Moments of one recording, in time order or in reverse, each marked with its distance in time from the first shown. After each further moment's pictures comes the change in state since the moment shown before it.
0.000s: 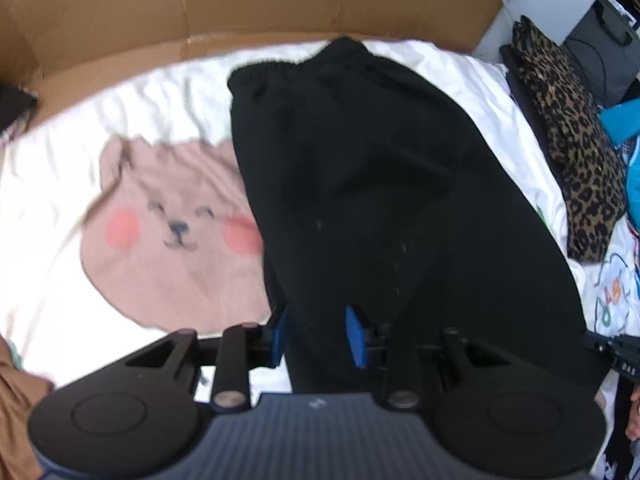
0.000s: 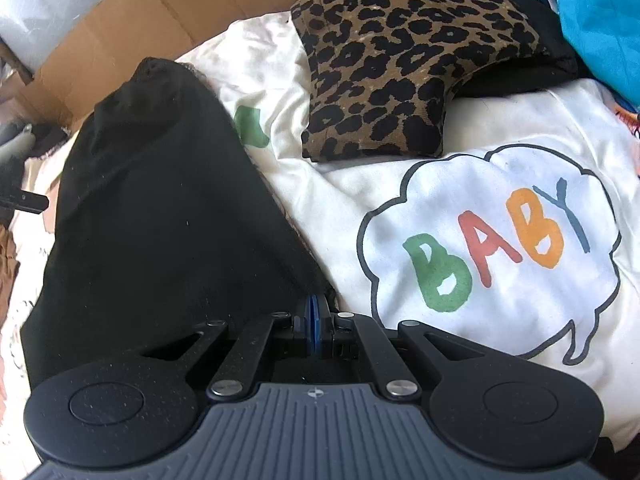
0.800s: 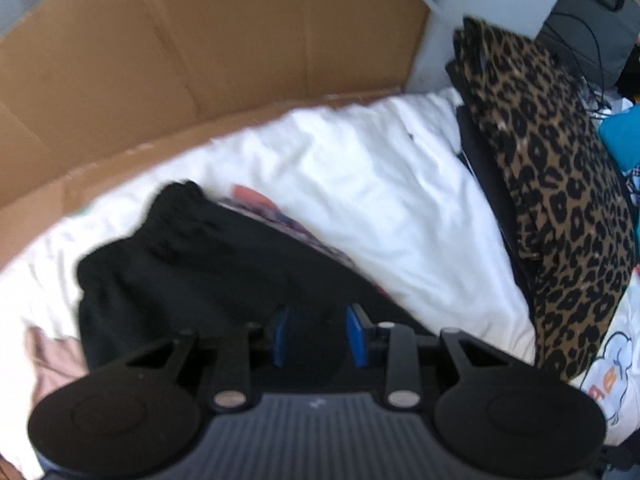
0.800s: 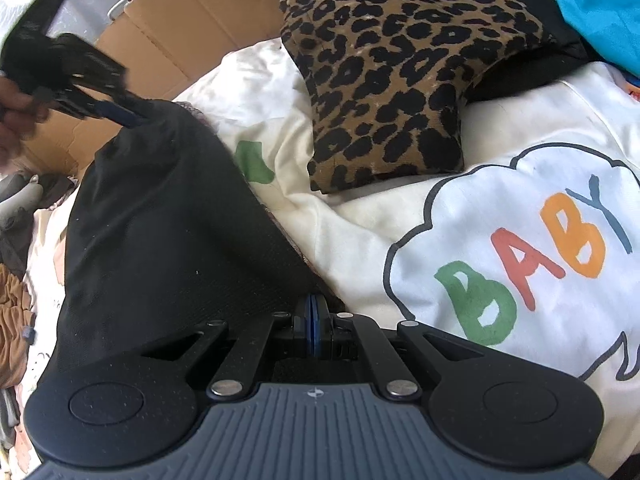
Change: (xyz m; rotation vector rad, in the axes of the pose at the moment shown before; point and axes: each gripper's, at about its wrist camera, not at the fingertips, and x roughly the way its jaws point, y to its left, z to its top) left arm 0.026 -0.124 0.142 0.156 -0.009 0.076; right arm 0.017 -0.001 0.009 0.117 -0.086 0.063
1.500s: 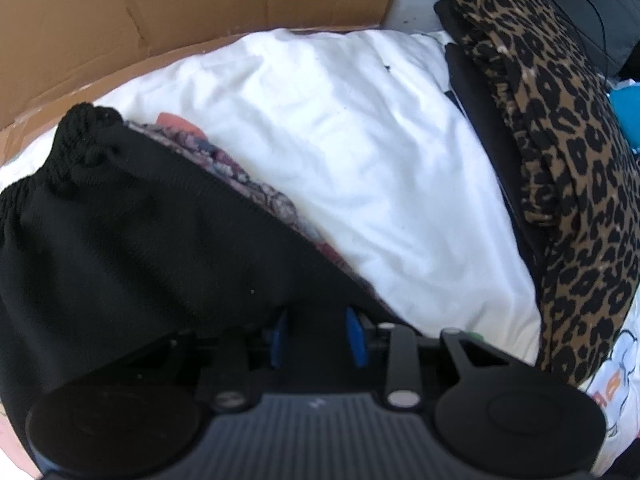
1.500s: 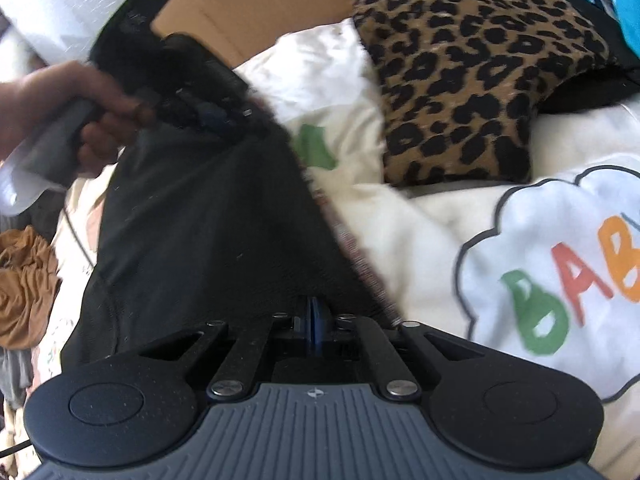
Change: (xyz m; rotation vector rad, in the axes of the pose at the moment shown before) left arm 0.087 -0.043 -0.015 -0.040 0.070 -0.072; right arm 0.001 0.013 0.005 -0.090 0.033 0.097
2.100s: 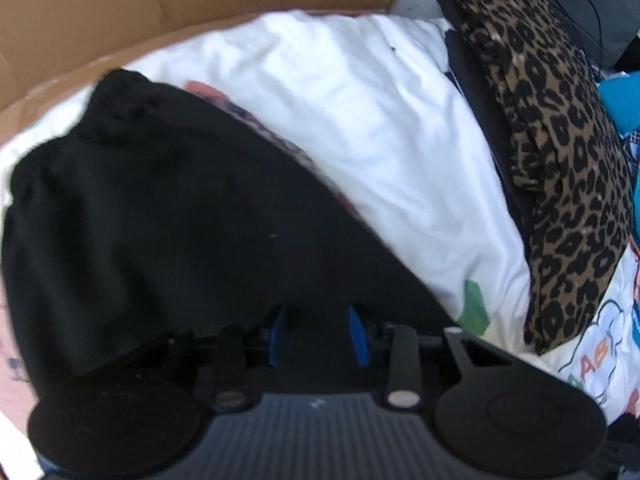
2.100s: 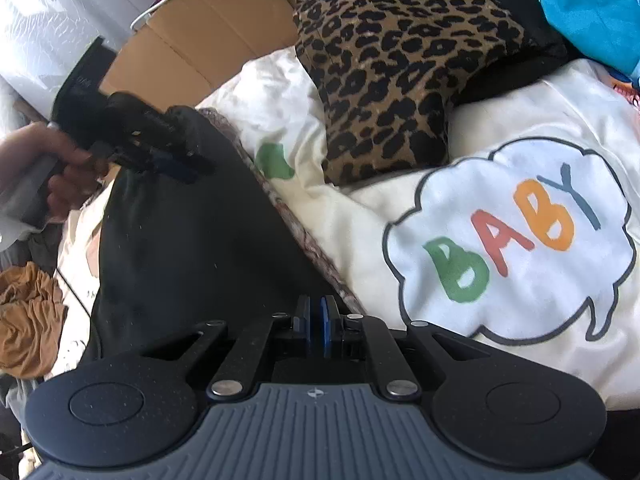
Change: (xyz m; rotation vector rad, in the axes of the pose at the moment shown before) left arm -0.008 0.007 -0.019 -0.023 0.067 -0.033; right arm -0.045 -0.019 -0.019 0.102 -0.038 -0.001
